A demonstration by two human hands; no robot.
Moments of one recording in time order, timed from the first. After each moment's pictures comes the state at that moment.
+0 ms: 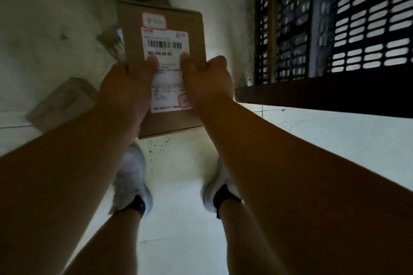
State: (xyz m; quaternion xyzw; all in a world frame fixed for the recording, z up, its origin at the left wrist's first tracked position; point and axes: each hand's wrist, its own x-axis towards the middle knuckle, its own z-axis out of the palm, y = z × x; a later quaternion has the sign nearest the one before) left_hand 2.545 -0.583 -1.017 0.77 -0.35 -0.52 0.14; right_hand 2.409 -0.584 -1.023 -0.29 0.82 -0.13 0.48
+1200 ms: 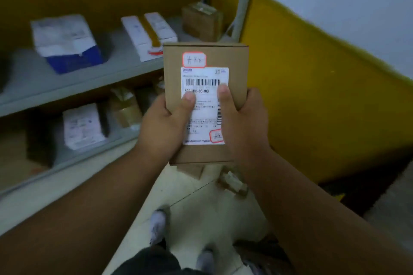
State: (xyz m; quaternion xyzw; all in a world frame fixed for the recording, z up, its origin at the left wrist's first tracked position) left_hand 2.546 -0.371 -0.347 0.75 -0.16 -0.15 0.62; right_hand 2.474 -0.492 -0.337 -0.74 0.37 -0.29 0.49
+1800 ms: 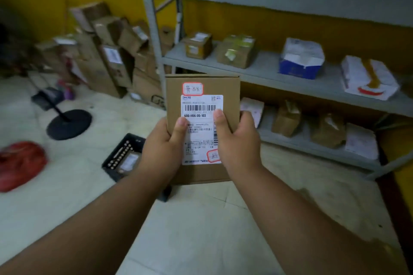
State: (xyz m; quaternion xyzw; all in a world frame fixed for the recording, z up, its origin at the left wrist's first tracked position) left_hand 2.346 0.128 -0.339 0.78 0.21 0.13 0.57; right_hand 2.397 -0.002 -0.348 -0.82 -0.01 -0.05 0.57
